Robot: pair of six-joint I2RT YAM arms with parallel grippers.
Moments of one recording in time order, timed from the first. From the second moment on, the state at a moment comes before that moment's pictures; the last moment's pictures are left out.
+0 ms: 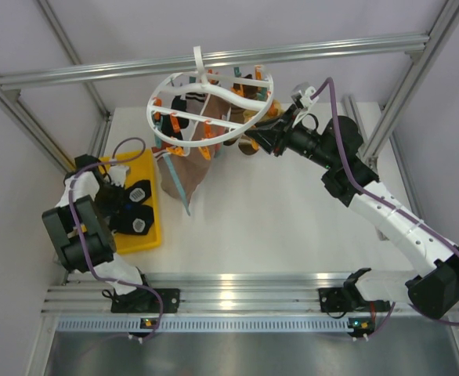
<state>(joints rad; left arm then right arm) 0.44 1.62 1.06 -0.76 0.16 0.66 0.59 1.24 1.20 0.20 -0.42 0.24</state>
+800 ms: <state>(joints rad) 0.47 1.10 1.30 -0.95 0.53 0.62 0.59 1.23 1.20 0.19 -0.41 0.24</state>
